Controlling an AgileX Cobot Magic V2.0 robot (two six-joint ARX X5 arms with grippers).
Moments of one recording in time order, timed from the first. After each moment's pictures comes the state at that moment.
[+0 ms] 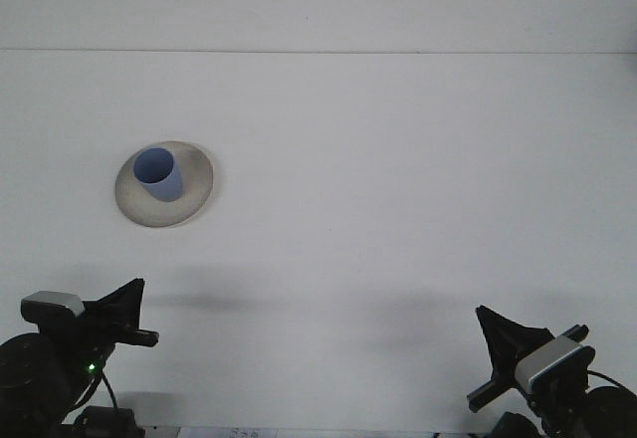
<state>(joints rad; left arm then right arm) -0.06 0.31 0.73 -0.63 0.22 -0.22 0.80 0.20 0.76 -0.81 0.26 0.10</state>
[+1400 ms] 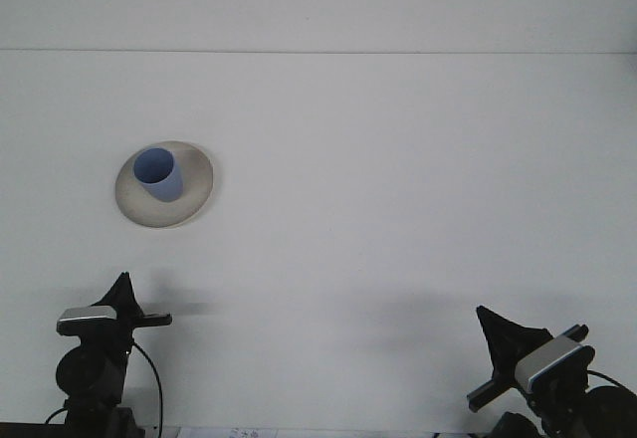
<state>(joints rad) -0.01 0.01 0.03 -0.01 -0.13 0.01 0.80 0.20 0.76 -0.81 0.26 0.10</state>
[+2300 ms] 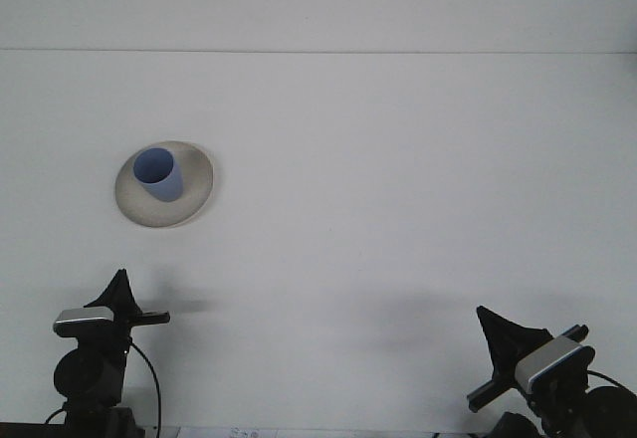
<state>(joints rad) -0.01 0.00 0.03 0.02 -0.13 0.00 0.80 0.20 0.76 -0.81 0.26 0.10</state>
